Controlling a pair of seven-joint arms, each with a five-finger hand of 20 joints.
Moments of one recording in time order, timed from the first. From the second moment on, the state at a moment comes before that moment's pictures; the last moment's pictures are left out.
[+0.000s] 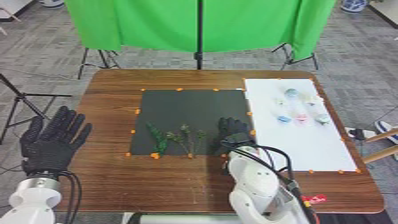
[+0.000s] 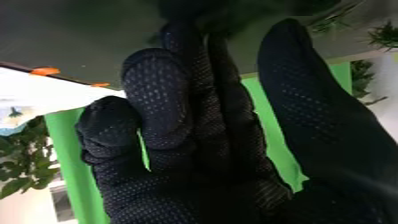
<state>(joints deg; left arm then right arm) 125.7 -68.1 -105.7 -123.5 6.1 13.7 8.7 -94.2 -75.9 58.6 -110.5 -154.2 -16.2 34.4</state>
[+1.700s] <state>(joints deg) 126.6 -68.2 -105.5 -123.4 6.0 14.0 8.7 -98.0 -72.0 61.5 -118.8 -148.7 -18.0 33.6</state>
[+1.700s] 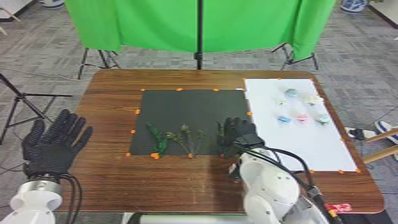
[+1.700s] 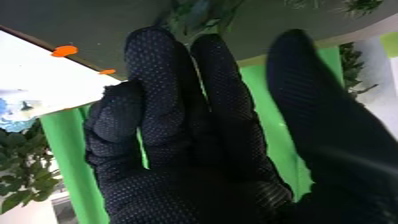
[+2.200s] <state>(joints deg) 126.5 -68.2 -105.5 -123.5 5.3 15.0 8.7 -98.4 -72.0 61.3 -112.8 -155.1 -9.4 31.2</state>
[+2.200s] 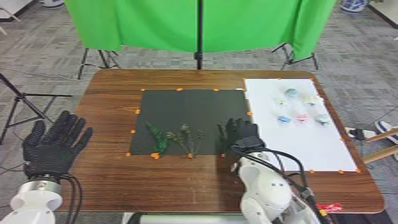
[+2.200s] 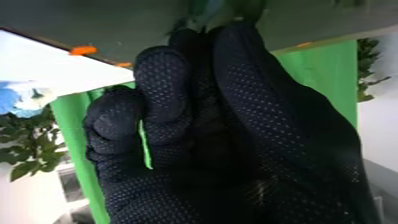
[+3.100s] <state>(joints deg) 126.6 -68.4 -105.5 -123.5 5.4 14.8 8.4 -99.2 -69.9 63.7 -118.1 -154.8 -6.1 29.8</state>
